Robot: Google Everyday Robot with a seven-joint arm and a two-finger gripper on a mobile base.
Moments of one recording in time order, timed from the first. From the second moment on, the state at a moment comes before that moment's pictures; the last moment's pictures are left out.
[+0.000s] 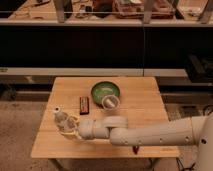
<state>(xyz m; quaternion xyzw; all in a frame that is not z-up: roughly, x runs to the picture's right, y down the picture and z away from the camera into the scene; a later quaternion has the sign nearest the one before) -0.192 0.177 0.666 0.60 -0.22 -0.72 0.27</state>
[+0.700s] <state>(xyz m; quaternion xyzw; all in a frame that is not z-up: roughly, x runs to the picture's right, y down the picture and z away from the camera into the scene) -0.169 0.198 0.676 0.61 -0.22 -0.71 0.28</state>
